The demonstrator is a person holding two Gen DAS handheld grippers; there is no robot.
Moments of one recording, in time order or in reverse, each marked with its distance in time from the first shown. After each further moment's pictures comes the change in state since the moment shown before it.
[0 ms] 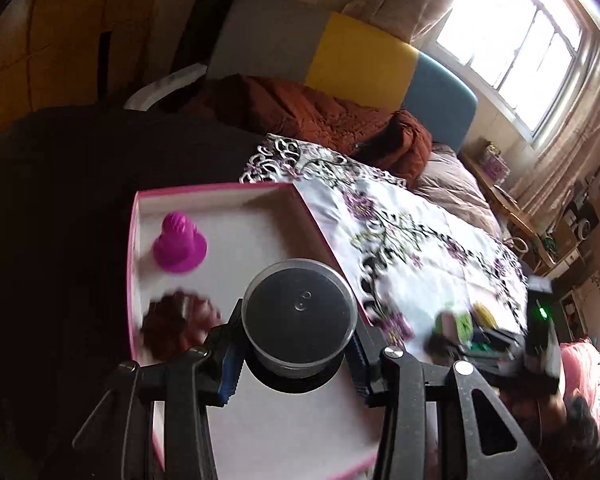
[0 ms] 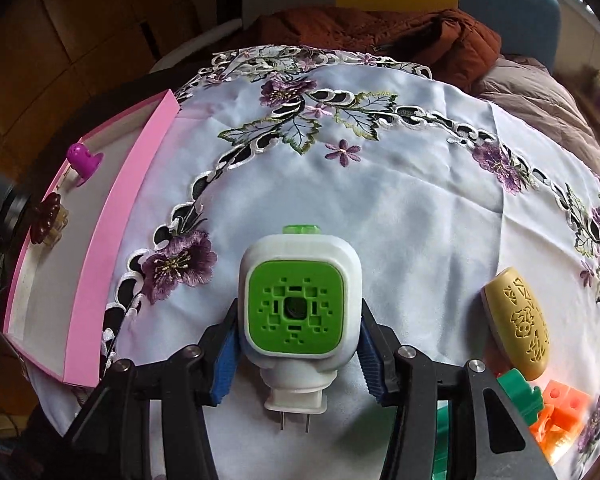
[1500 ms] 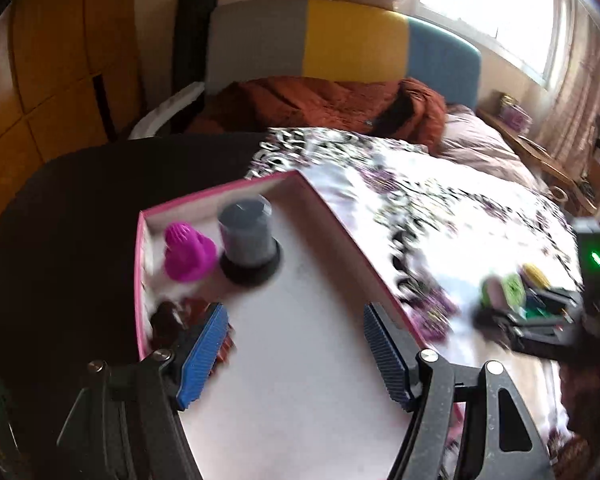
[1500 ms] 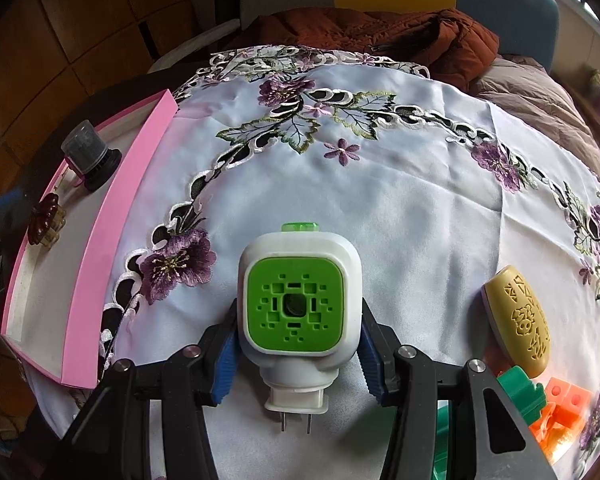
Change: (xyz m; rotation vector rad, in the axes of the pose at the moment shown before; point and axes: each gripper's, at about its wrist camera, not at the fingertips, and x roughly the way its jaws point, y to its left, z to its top) left arm 0.011 -0.036 -0.027 0.199 -0.008 0.168; right arm -0.001 0.001 -0.004 0.012 -0.003 -0.002
